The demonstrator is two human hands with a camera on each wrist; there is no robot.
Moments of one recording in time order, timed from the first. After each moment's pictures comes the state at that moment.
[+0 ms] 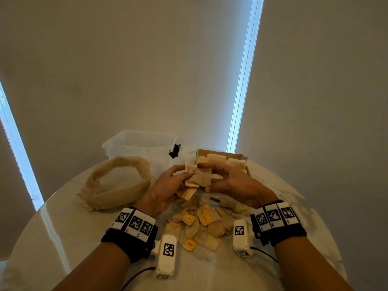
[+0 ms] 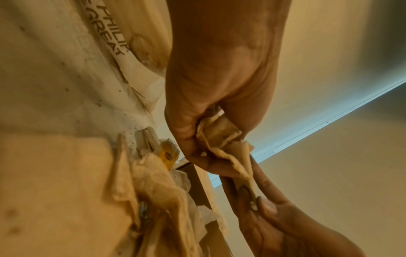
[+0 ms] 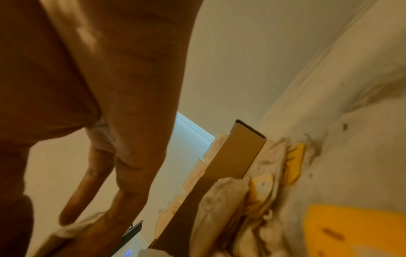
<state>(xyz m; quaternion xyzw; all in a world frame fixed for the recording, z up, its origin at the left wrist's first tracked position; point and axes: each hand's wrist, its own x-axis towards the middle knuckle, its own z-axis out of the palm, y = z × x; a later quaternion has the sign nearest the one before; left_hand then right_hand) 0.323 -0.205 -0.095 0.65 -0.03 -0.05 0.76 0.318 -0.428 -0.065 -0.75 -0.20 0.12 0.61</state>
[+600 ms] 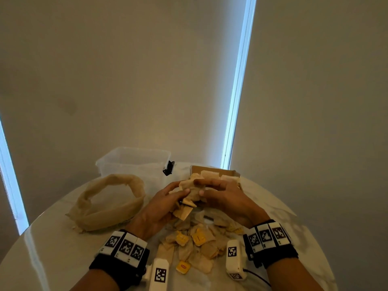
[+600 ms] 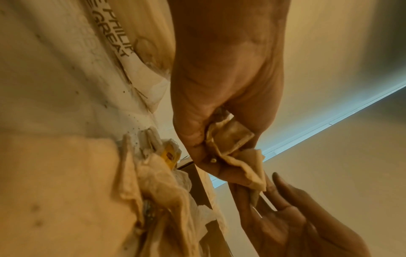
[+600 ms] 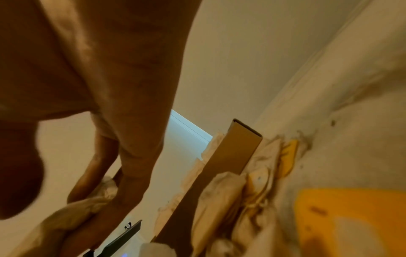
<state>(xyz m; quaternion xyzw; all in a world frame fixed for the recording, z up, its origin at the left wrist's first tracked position) 0.314 -0.206 -0.090 0.61 -0.09 -0.09 0.78 0.316 -0.427 -0.064 -0.72 -0.18 0.06 0.67</state>
